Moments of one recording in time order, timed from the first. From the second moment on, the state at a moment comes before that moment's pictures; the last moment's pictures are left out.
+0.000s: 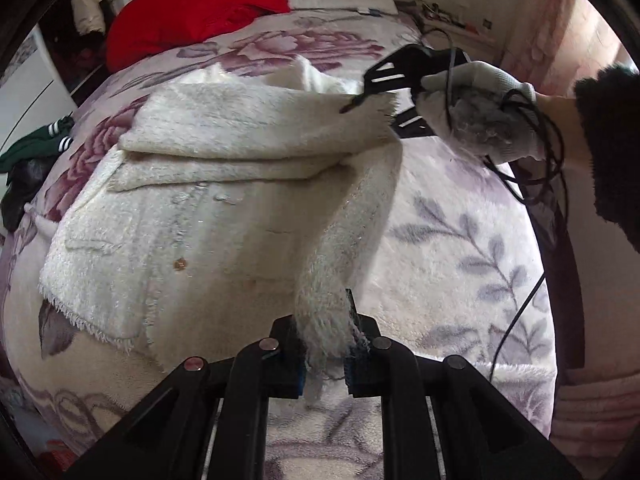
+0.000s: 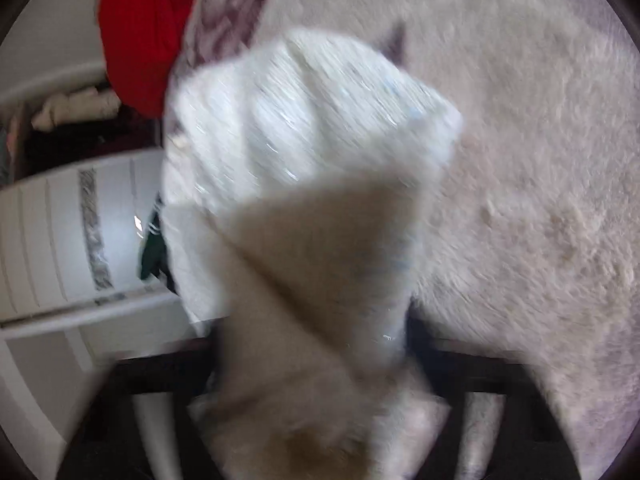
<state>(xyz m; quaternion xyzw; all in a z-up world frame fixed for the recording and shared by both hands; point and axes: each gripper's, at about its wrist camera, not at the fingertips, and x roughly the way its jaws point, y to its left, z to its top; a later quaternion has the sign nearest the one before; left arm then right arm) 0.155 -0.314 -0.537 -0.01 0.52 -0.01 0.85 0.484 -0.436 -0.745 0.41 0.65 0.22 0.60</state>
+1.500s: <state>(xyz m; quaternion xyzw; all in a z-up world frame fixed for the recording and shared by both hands) 0.333 0.125 -0.535 -0.30 0.54 -0.04 0.78 0.508 -0.185 -0.575 0.24 0.64 0.03 0.72</state>
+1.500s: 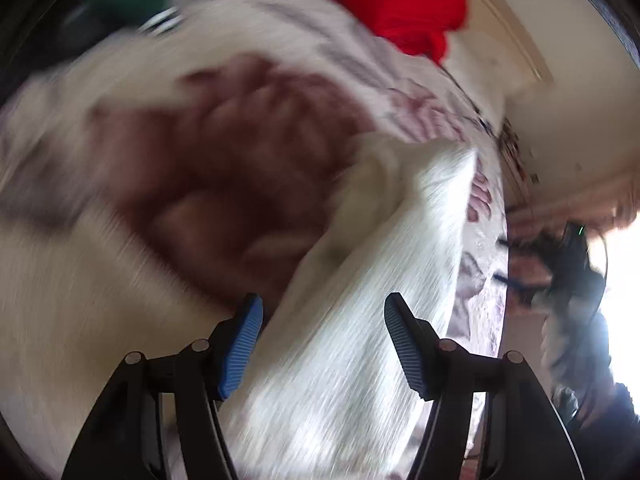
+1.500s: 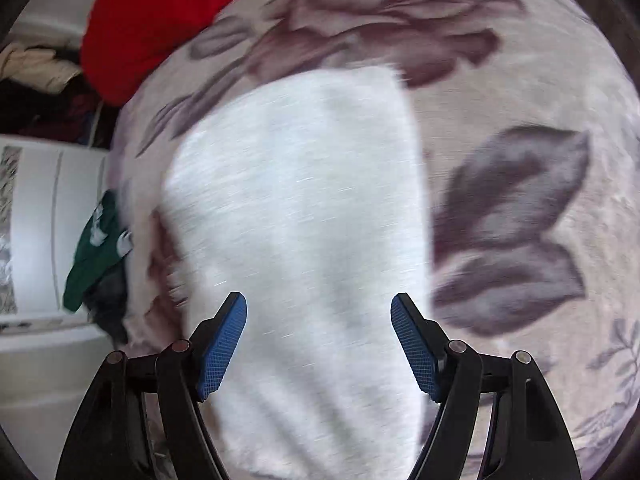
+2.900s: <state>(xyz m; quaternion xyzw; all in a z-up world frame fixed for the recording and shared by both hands) 0.517 0.122 -0.643 -0.41 0.55 -0.10 0.71 0.638 -0.216 -0.683 0.42 0.56 0.11 0.71</state>
